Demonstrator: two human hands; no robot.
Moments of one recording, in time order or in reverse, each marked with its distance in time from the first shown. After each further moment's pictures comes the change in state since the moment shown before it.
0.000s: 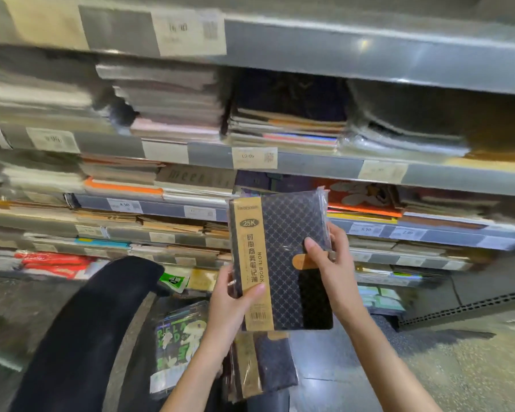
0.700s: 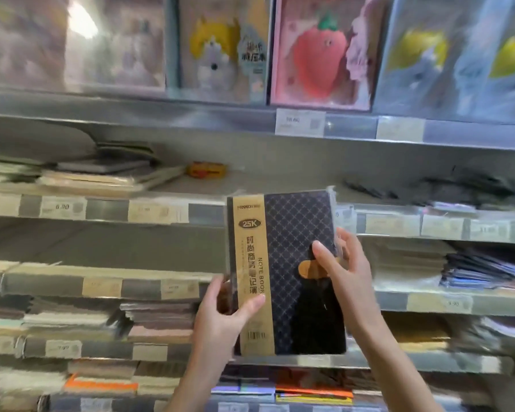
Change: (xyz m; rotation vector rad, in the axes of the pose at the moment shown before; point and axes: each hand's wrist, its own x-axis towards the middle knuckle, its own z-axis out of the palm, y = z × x) left_hand -0.071 0.327 0.045 0.051 0.068 0.560; right_hand 0.004 -0.343 -0.057 -0.020 0.057 -0.623
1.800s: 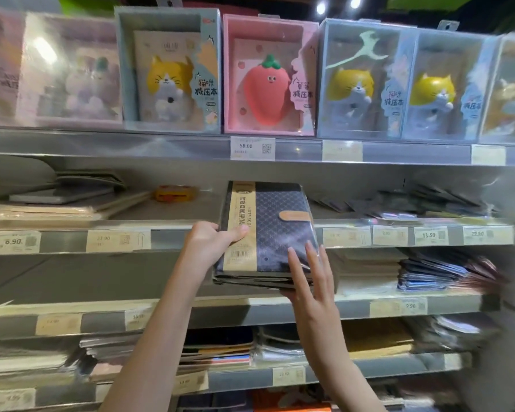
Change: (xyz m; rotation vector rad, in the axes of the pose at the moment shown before) left_hand 0.087 0.109 0.032 0.204 -0.151 -0.010; right_hand -0.016 0.029 -0.019 -0.961 0.140 -0.604
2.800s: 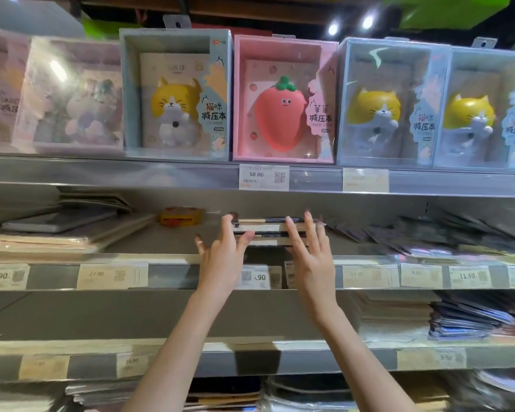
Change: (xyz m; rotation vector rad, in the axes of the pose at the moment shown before) left_hand 0.077 -0.010 0.025 0.482 0.235 0.379; right_hand 0.123 0.078 0.091 -0.107 0.221 -0.021
